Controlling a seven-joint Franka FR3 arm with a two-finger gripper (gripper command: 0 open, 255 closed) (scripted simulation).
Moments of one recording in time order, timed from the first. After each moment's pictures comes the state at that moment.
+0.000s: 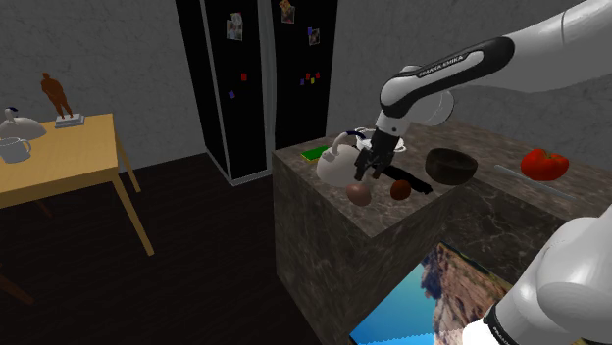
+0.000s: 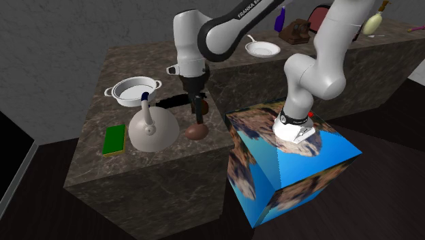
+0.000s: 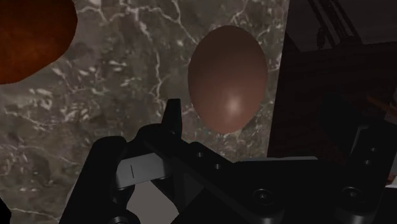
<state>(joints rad) 0.02 -0.16 -0.21 -2.38 0.33 2.19 -0.32</state>
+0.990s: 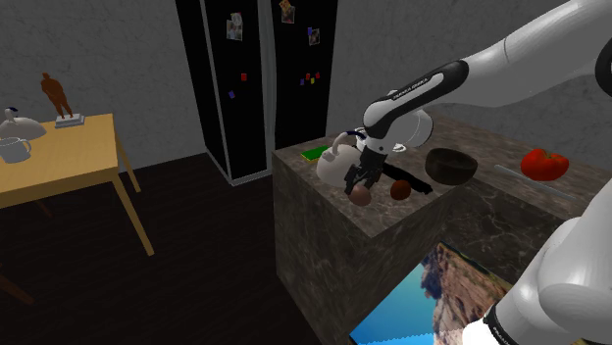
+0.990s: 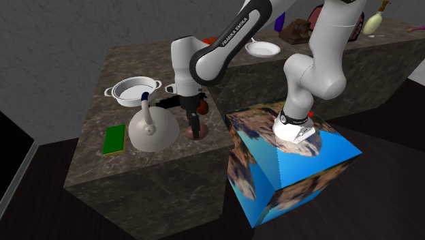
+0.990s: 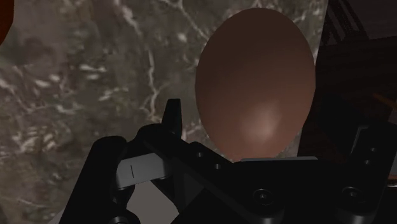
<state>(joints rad) 0.04 0.00 -0.20 -2.38 0.45 2.34 -0.39</state>
